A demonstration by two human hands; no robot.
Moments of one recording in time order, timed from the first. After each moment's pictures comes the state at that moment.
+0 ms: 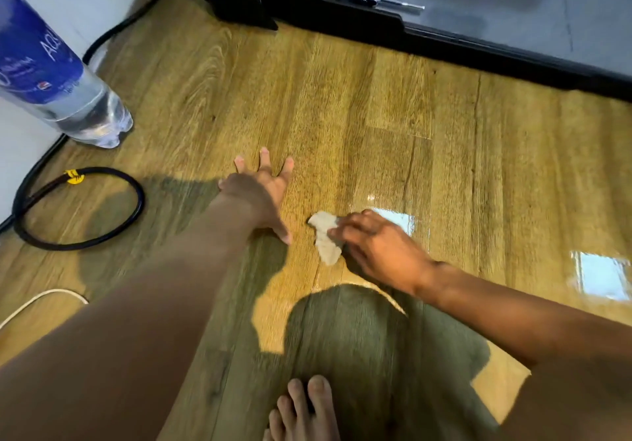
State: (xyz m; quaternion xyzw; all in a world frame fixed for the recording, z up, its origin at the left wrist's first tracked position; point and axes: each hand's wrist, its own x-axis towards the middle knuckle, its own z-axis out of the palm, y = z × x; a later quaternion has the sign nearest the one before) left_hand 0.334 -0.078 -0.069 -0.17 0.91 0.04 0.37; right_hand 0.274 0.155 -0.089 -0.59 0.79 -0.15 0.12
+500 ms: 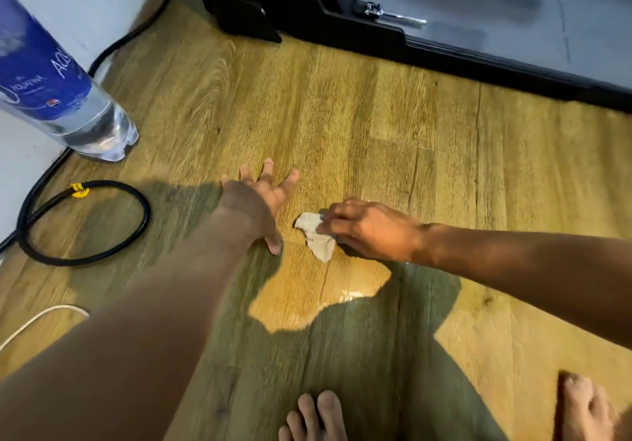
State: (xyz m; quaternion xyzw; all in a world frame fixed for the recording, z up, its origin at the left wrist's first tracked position) left_hand 0.335 -0.091 -0.069 -0.13 0.92 0.00 0.38; right_hand 0.237 0.117 -0.086 -0.69 0.69 -0.09 0.18
